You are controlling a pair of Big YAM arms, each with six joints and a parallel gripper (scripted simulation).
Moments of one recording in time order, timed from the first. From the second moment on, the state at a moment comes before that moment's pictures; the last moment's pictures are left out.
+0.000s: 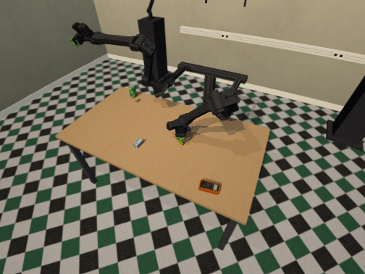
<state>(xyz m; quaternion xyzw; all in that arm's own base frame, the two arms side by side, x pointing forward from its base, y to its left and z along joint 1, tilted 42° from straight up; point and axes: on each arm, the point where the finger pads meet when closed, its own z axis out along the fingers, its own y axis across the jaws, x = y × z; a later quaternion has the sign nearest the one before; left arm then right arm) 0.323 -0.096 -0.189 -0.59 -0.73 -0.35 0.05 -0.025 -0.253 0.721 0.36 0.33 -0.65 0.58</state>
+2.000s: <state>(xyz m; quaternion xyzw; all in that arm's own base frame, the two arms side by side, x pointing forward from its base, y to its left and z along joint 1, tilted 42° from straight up) 0.323 -0.096 -0.190 -0.59 -0.73 -0.35 0.05 -0.025 -0.253 0.721 0.36 0.33 -0.65 0.58</state>
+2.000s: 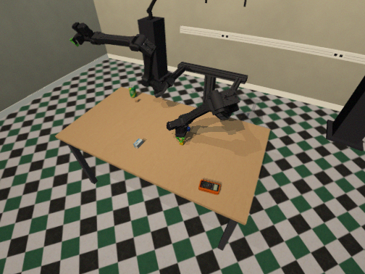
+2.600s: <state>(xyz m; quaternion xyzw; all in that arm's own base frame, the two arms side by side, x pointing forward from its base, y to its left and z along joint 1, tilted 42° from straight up) 0.328 -0.084 -0.203 -0.59 -0.73 -0.35 0.05 -0.025 -0.253 0.721 0.36 0.33 -0.65 0.58</state>
